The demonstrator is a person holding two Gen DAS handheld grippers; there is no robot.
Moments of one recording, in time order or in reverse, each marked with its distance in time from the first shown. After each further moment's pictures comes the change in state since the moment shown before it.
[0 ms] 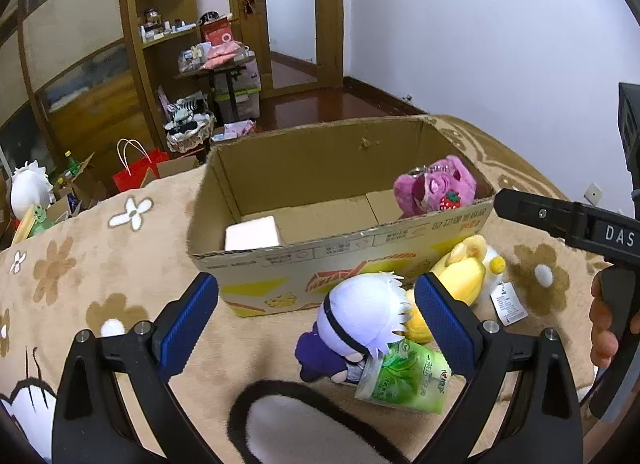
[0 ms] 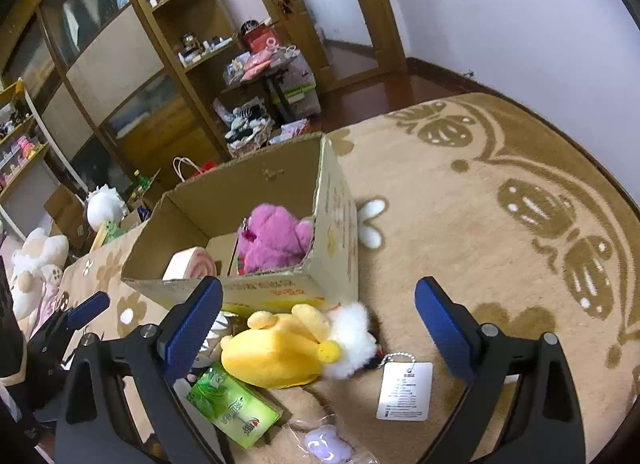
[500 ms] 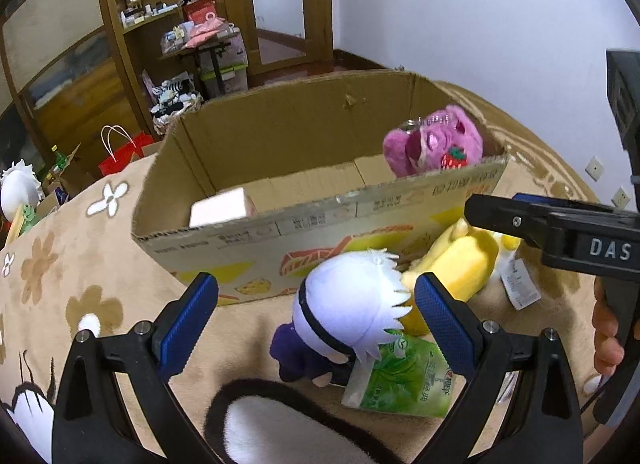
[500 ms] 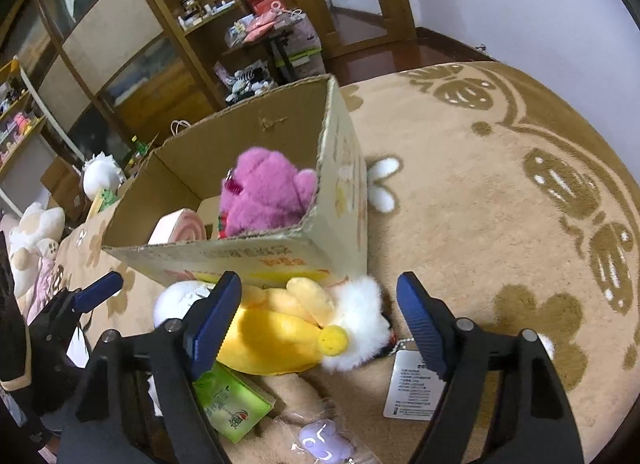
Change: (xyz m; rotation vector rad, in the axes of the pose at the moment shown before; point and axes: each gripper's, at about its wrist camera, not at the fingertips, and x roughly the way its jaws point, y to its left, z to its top) left arm 0.037 -0.016 -0.009 0.044 0.098 -0.010; right arm 0.039 0.001 -0.010 -0.034 0.130 0.011
